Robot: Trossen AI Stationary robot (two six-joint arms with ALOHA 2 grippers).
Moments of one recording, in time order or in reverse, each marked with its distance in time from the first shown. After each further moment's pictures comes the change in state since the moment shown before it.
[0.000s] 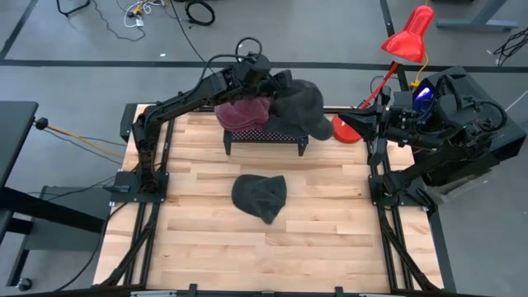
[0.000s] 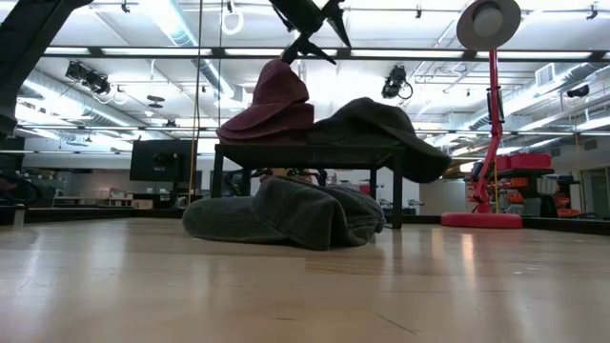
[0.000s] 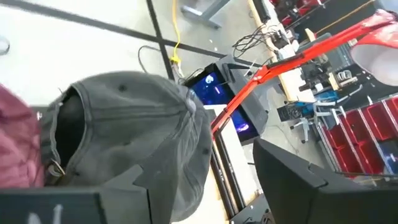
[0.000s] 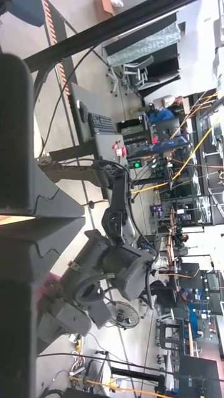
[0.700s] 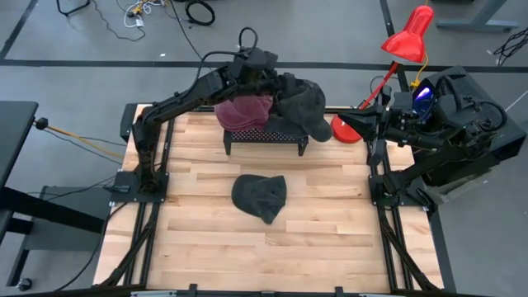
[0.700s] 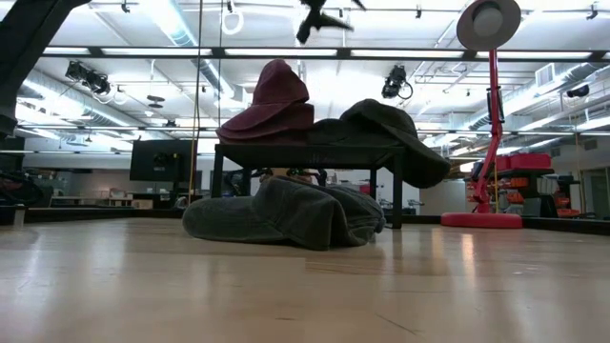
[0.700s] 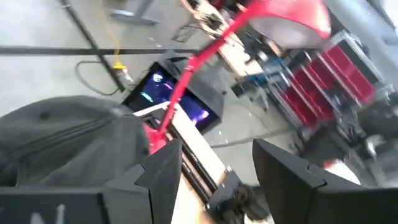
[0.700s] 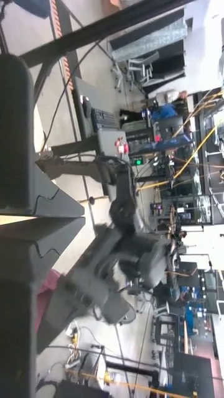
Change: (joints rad) left arm -0.025 -0.003 0.061 0.108 0.173 0.233; right arm 0.000 0.000 0.000 -0.004 0.005 -0.034
